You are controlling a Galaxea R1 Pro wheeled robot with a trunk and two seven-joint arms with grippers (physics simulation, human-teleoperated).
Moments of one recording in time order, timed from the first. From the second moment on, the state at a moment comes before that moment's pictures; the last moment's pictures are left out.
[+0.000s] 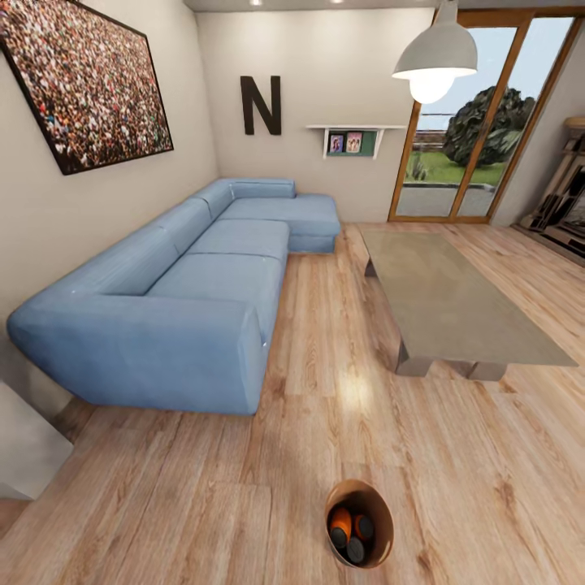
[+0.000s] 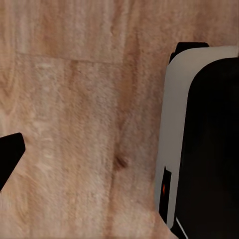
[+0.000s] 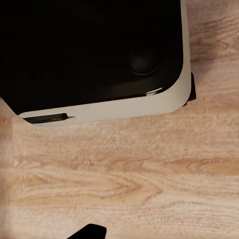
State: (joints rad) left arm -0.08 0.16 0.03 0.00 0.04 -0.30 -0.03; right arm -0.05 -0.18 -0.54 0.04 0.35 -0.37 0.22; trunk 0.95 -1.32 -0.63
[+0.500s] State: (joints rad) left arm -0.08 0.17 0.03 0.00 0.04 -0.32 0.04; right arm -0.03 -0.18 -0.54 0.04 0.35 -0.41 0.22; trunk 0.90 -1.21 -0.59
